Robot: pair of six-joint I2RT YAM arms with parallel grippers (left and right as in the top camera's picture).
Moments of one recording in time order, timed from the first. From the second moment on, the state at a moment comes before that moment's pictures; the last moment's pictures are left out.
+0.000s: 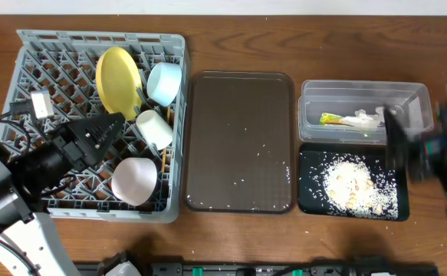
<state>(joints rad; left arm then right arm) 0.65 1.04 1.18 -1.01 1.38 -0.04 0.10 0.83 1.54 -0.97 -0.03 -0.22</state>
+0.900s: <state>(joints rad) 0.65 1.04 1.18 -1.01 1.38 -0.04 0.09 0.01 0.13 0.05 -0.02 -0.16</state>
